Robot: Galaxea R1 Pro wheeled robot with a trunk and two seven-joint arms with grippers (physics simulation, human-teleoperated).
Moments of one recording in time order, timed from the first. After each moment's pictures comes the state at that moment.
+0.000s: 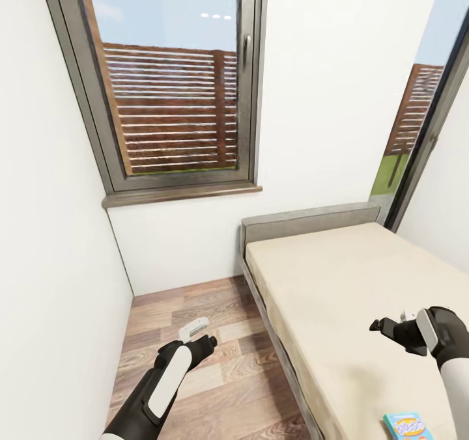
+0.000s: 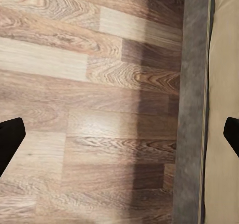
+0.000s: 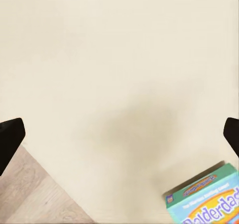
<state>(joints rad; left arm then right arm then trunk) -0.41 -0.15 -0.23 -1.02 0.79 0.52 0.57 -0.75 -0.33 -0.47 -0.61 -0.06 0.94 0.09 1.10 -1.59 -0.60</state>
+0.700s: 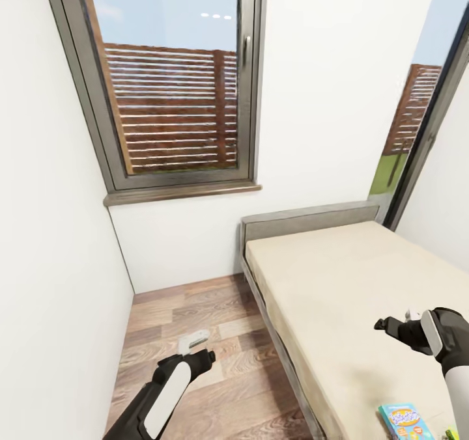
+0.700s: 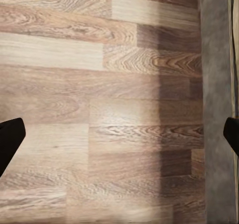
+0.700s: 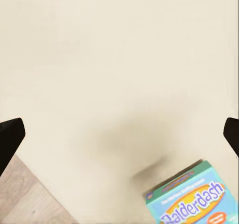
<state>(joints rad) -0.37 -0.10 -0.33 -1.03 0.77 0.51 0.56 -0.70 -0.33 -0.47 -0.71 -0.06 0.94 0.09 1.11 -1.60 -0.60</state>
